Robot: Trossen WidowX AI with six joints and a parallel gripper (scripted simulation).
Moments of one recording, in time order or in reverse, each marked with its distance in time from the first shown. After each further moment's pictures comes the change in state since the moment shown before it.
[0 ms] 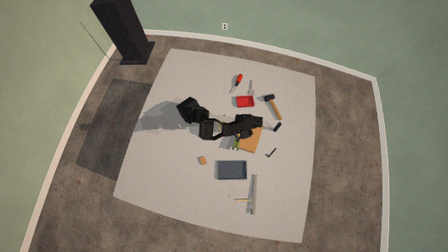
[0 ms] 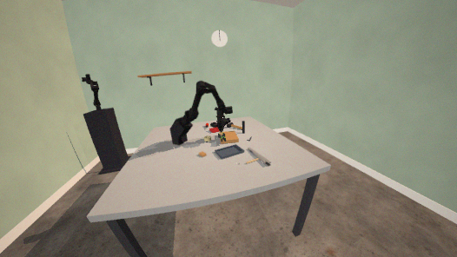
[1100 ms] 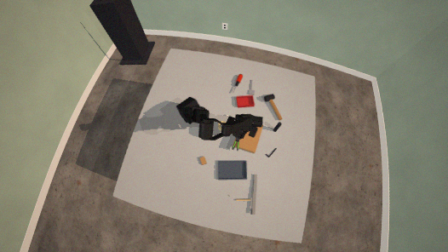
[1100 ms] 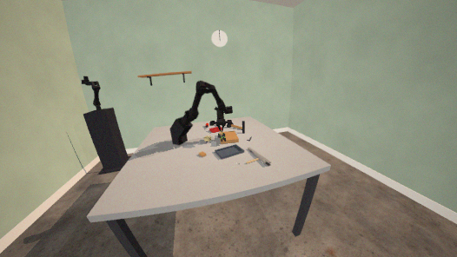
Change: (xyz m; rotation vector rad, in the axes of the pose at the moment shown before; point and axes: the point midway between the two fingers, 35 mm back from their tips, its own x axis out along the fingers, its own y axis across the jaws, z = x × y) arm -0.001 0.000 0.000 0.740 0.000 -0.001
